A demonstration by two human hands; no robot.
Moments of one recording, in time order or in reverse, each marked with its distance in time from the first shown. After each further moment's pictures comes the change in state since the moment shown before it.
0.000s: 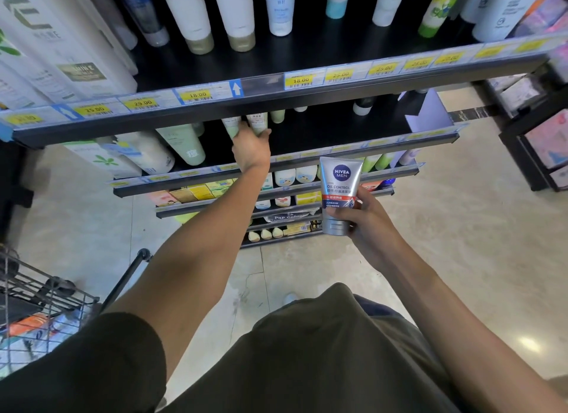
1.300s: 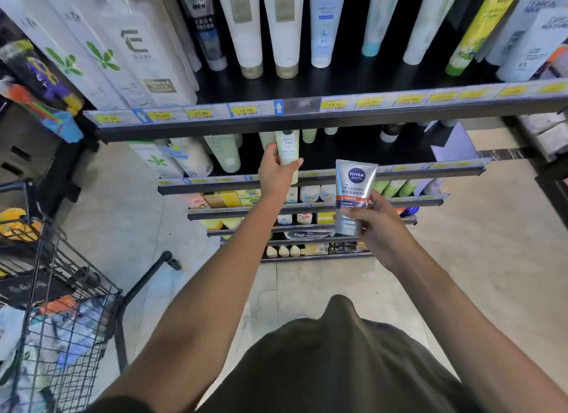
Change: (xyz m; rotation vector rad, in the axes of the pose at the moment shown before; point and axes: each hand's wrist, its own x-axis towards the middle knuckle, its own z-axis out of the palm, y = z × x) left_hand -0.055 -0.002 -0.055 -0.475 -0.160 -0.050; right_hand 0.002 -0.022 0.020 -0.023 -0.083 -0.023
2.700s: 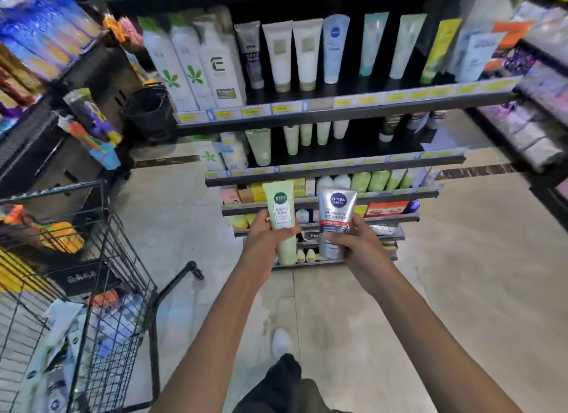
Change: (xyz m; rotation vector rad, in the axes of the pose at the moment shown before) left_hand -0.263 -0.007 -0.178 -0.366 -0.293 -0.176; right_hand -0.177 0.080 0.084 0.087 -0.071 -0.106
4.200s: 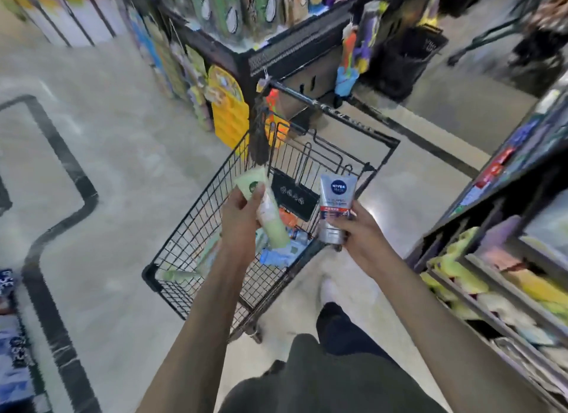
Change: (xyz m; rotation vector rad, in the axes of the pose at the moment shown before) left_hand -0.123 0.069 -0.593 -0.298 1.047 0.207; right_hand 0.100 0.237 0.583 -0.368 -0.724 0.418
